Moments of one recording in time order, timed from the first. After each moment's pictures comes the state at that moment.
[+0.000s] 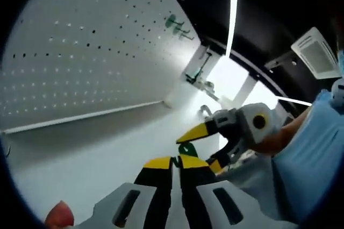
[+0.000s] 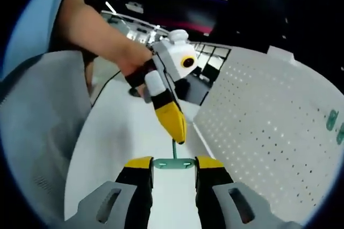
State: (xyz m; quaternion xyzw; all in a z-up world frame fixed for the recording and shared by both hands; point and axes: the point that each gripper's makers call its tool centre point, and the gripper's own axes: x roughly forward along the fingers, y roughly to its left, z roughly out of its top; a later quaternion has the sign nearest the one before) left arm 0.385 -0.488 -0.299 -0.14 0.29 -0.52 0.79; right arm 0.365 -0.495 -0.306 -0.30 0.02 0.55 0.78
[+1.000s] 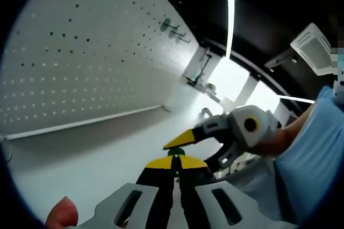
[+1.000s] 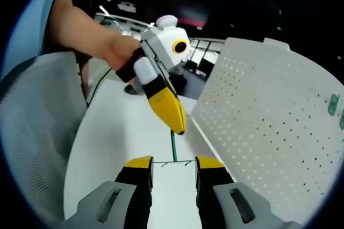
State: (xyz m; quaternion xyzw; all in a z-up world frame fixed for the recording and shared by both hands) left arm 0.385 -0.495 -0.291 -0.13 0.27 -0.51 0.80; right arm 0.376 -0.498 -0.315 -0.28 0.05 0.54 0.79
